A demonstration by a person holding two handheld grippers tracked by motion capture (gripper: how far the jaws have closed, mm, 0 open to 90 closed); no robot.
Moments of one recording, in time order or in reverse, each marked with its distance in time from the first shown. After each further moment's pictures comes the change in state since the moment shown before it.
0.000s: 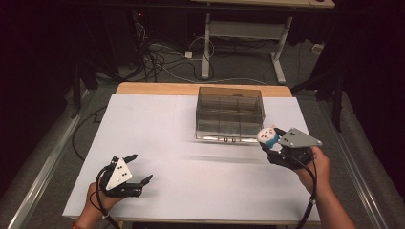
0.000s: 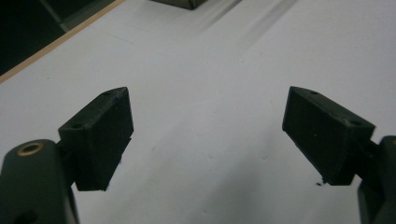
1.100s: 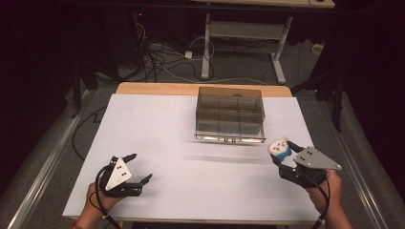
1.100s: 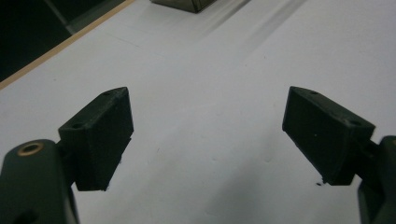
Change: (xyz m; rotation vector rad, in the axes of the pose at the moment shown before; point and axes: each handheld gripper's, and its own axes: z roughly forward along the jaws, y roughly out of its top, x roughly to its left) left arm 0.000 0.001 -0.001 -0.010 0.016 -0.004; right arm 0.010 -0.039 -0.034 -0.063 -0.055 0.067
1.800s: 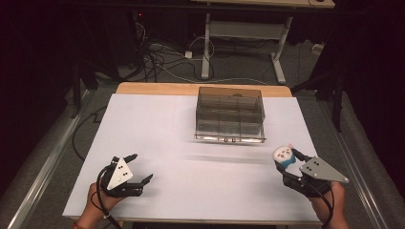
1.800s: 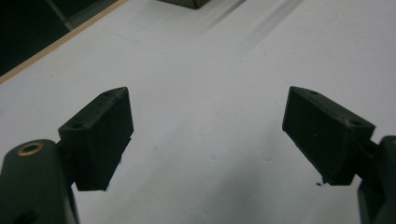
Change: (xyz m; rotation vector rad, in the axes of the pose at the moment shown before) left arm -0.001 -0.001 0.003 0.009 0.000 -0.006; right arm 0.005 -0.023 -0.013 -0.031 -0.024 0.045
